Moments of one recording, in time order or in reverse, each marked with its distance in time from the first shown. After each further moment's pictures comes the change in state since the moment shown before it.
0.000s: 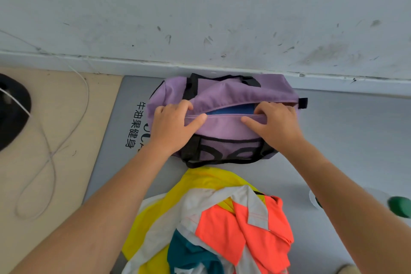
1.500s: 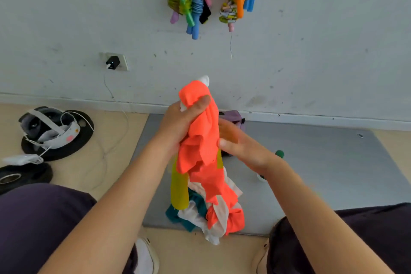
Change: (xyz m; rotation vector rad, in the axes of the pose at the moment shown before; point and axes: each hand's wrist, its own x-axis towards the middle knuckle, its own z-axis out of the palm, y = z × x) left_hand -0.244 0.229 -0.301 -1.325 0.071 -0.187; right_hand -0.294 -0.153 -0.251 1.110 -0.436 -0.314
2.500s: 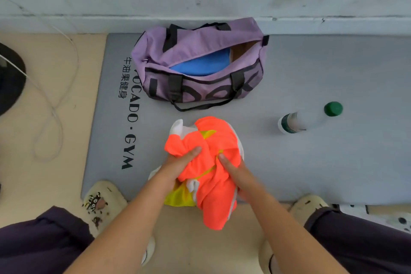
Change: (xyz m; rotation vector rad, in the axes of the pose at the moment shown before) left_hand 0.060 -0.377 -0.067 0.141 0.129 -0.900; right_hand 0.015 0.376 0.011 0.599 0.583 0.864
